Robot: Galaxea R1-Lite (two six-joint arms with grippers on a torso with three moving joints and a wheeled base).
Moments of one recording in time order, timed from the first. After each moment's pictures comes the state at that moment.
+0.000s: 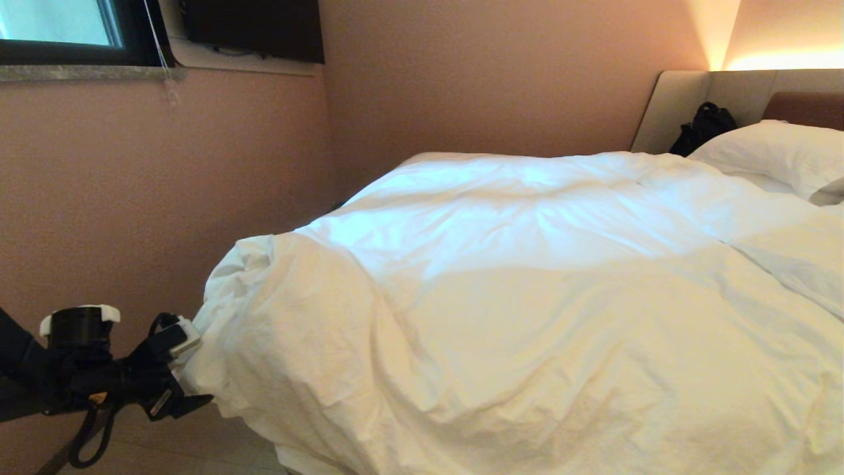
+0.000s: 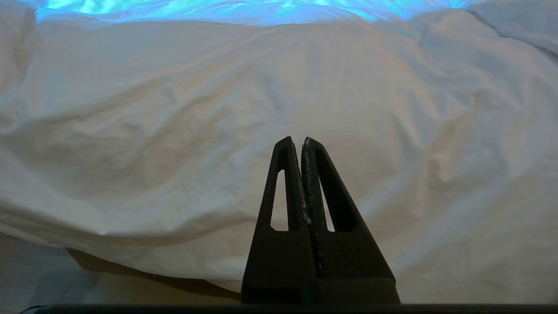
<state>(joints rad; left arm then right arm) 0.41 2.12 -0.72 -0.52 -0.44 1.03 0.01 0.00 0.00 0.00 0.01 -0.01</state>
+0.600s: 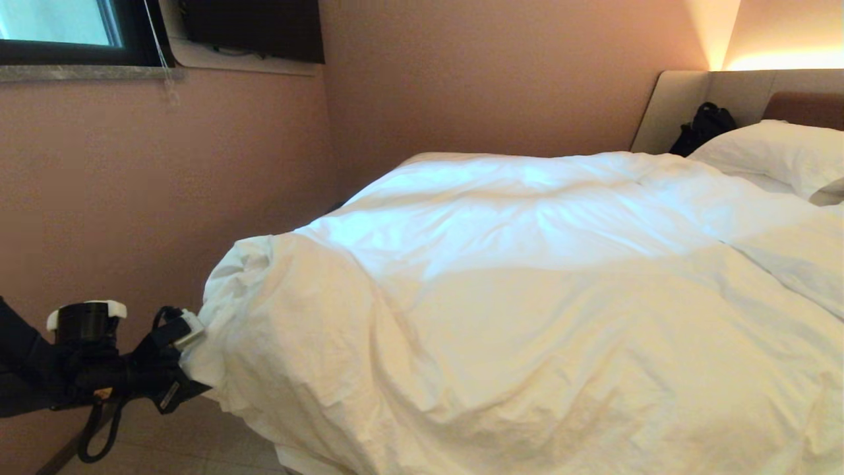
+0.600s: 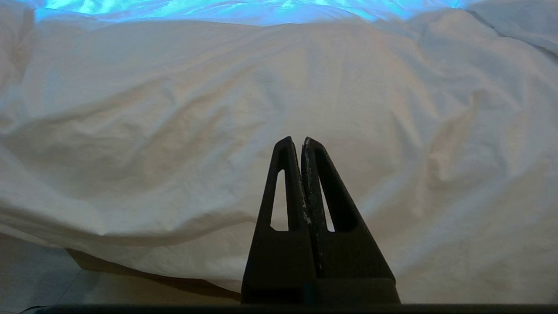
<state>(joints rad) 0.39 2.11 -0.74 -0.52 -0.50 0.98 0.01 0.00 0.00 0.00 0.01 -0.01</state>
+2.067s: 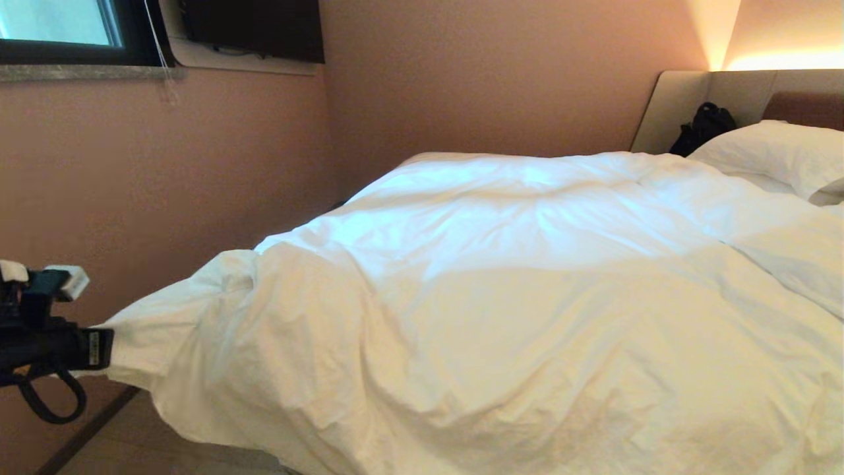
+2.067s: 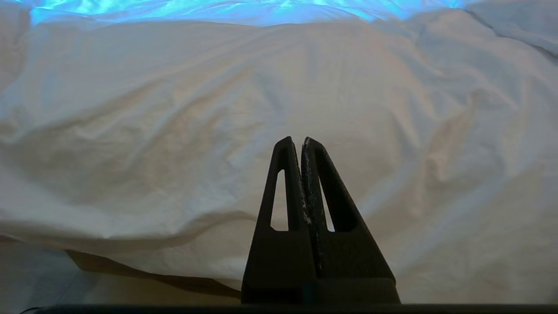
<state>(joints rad) 0.54 1.80 -0.72 -0.47 -0.16 0.29 0.01 0.00 0.00 0.00 0.01 -0.01</state>
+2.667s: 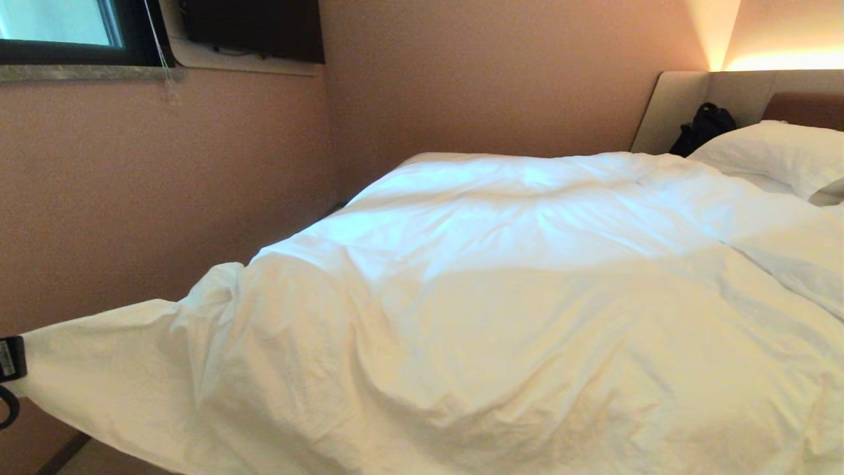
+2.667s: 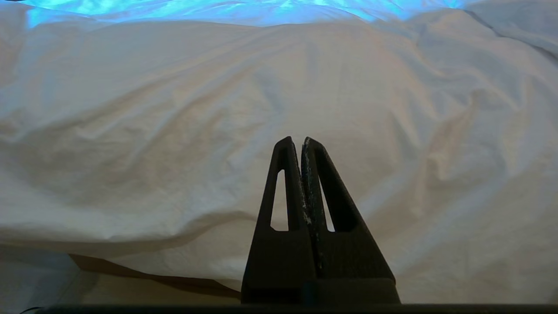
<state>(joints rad) 0.77 1.75 -0.71 -0.47 -0.12 0.21 0.01 0.00 0.00 0.00 0.01 -0.01</state>
